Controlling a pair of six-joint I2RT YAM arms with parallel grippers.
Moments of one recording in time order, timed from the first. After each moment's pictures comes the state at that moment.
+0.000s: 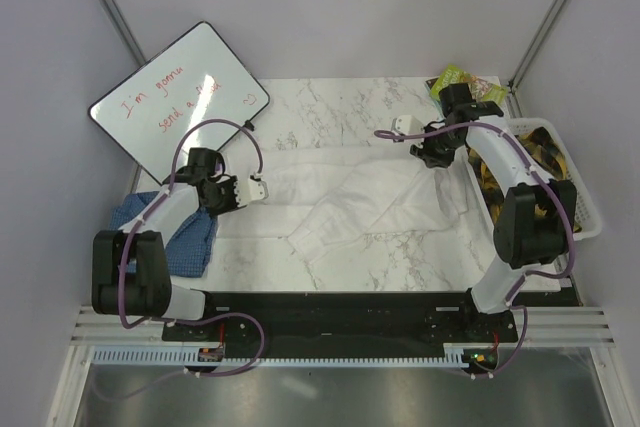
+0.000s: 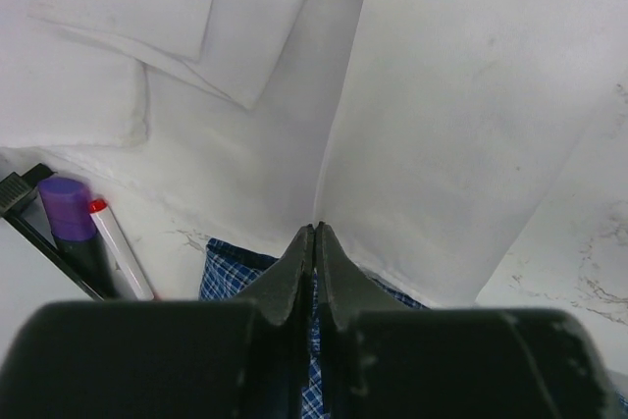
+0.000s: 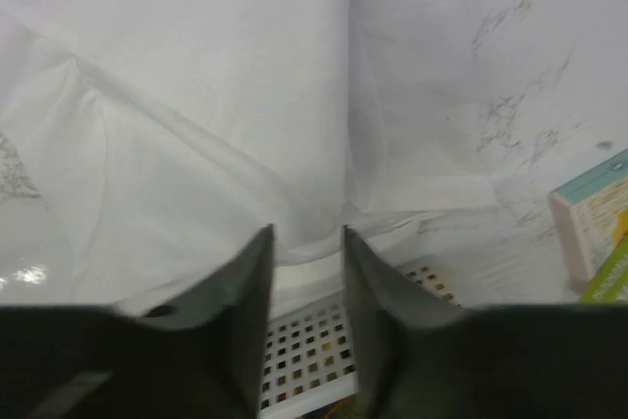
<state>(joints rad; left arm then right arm) -0.04 1.40 0.81 -0.57 0.27 1.28 0.12 1.73 1.48 -0.97 -0.32 -1.18</state>
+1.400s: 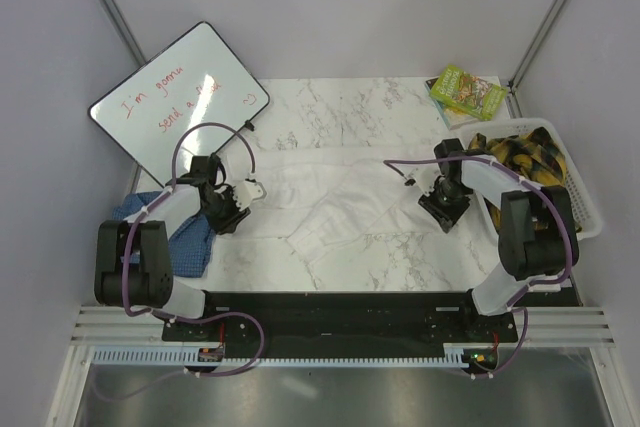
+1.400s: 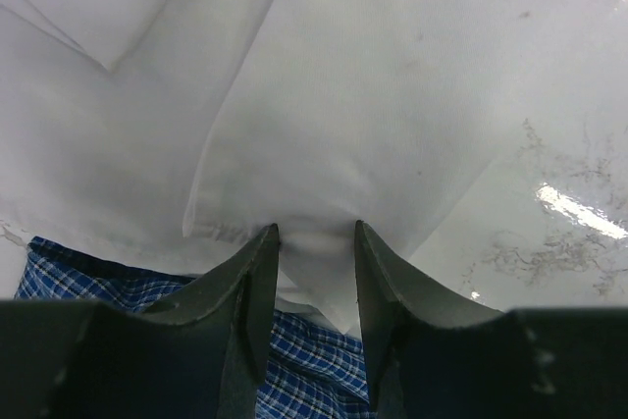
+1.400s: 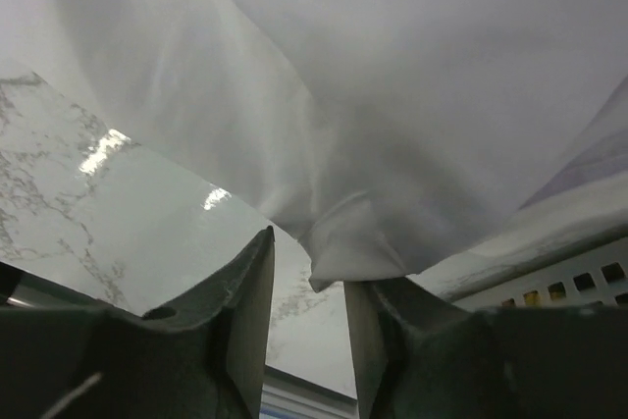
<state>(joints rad) -0.02 1.46 0.76 -0.60 0.30 1.01 0.12 1.65 1.01 -0.89 -0.07 -0.68</state>
